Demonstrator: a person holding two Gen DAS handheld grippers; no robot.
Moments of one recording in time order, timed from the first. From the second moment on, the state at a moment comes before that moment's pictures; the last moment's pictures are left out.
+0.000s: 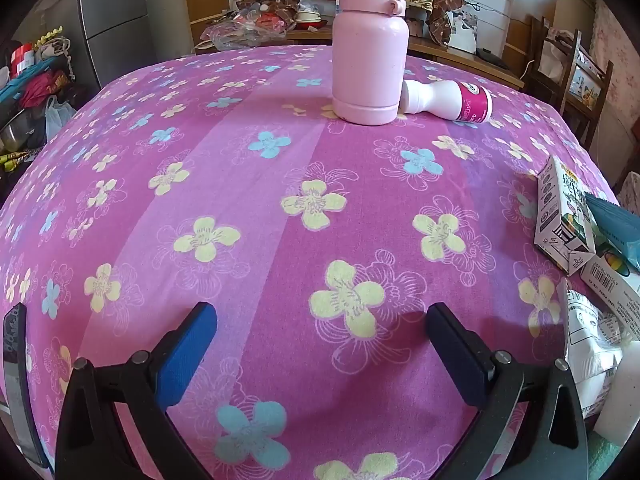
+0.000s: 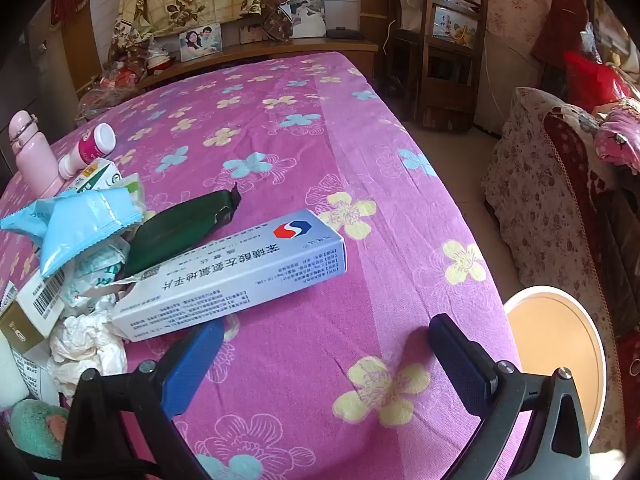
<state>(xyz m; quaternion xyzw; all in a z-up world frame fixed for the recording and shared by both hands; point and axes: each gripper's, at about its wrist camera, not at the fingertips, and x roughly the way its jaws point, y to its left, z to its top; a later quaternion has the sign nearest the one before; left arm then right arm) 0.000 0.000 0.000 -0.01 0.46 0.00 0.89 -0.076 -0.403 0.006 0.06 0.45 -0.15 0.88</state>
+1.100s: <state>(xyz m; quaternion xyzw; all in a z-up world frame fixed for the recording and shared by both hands) -0.148 -0.062 0.145 0.02 0.32 -0.04 0.95 -0.190 -0.342 0.110 0.08 0.38 -0.12 0.91</state>
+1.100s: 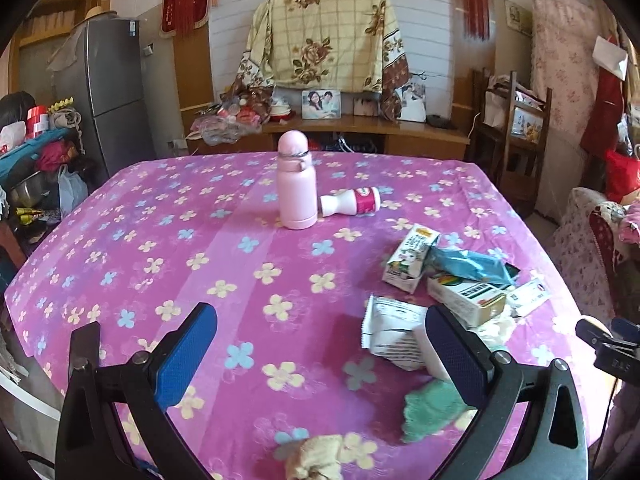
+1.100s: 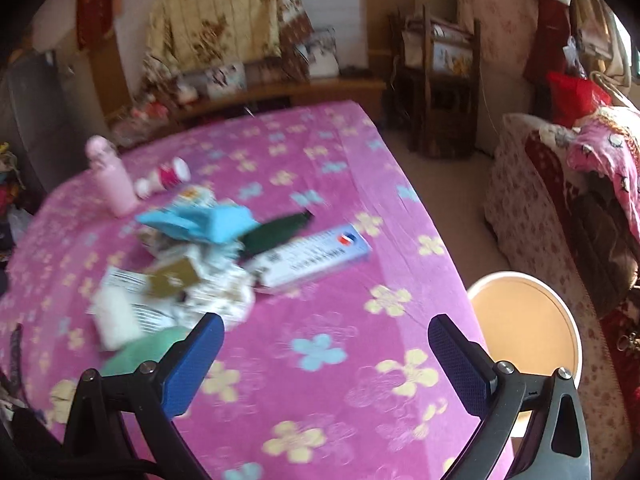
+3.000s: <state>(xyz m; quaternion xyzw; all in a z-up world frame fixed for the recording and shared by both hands) -0.175 -0.081 0.152 0.01 0.29 -0.05 0.96 -0.224 -0.272 0.163 0.04 0.26 -0.10 0.96</state>
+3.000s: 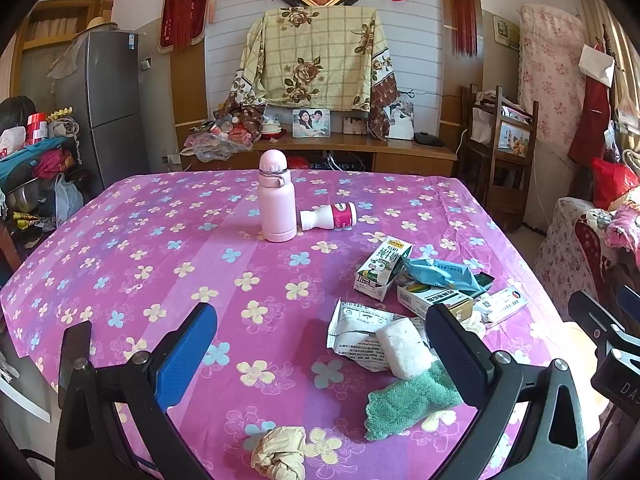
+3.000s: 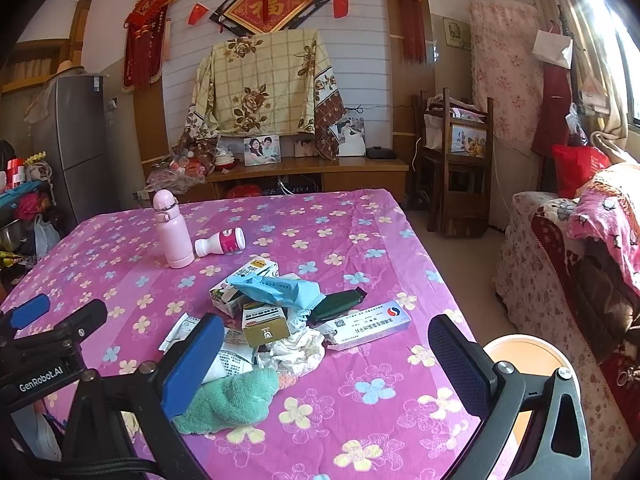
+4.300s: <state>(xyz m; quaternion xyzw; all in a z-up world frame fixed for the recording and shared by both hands) -0.173 -0.081 0.140 0.01 0.30 -0.05 0.95 -0.219 -0.272 0.153 0.03 0.28 -0.09 0.96</state>
